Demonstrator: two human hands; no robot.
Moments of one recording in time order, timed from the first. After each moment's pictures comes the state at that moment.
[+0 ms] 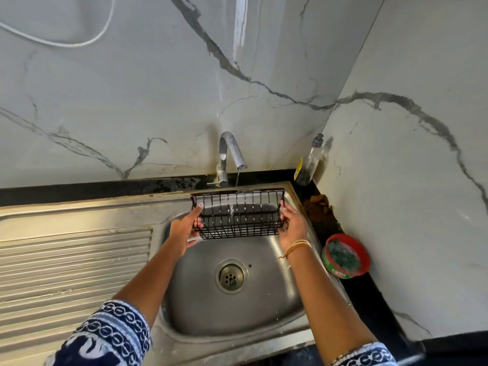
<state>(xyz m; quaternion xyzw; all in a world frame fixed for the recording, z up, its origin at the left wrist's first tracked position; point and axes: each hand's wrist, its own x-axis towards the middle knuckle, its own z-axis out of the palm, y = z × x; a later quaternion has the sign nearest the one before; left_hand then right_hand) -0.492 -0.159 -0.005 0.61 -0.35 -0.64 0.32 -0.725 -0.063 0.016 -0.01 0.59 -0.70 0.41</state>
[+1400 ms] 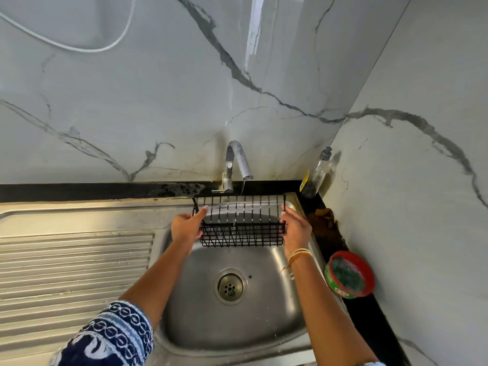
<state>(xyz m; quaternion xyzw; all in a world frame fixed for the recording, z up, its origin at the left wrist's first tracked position) -0.506 -0.166 0.006 0.64 -0.39 -0.55 0.36 -0.722 -0.072 0.035 -0.12 0.66 -0.67 0.32</state>
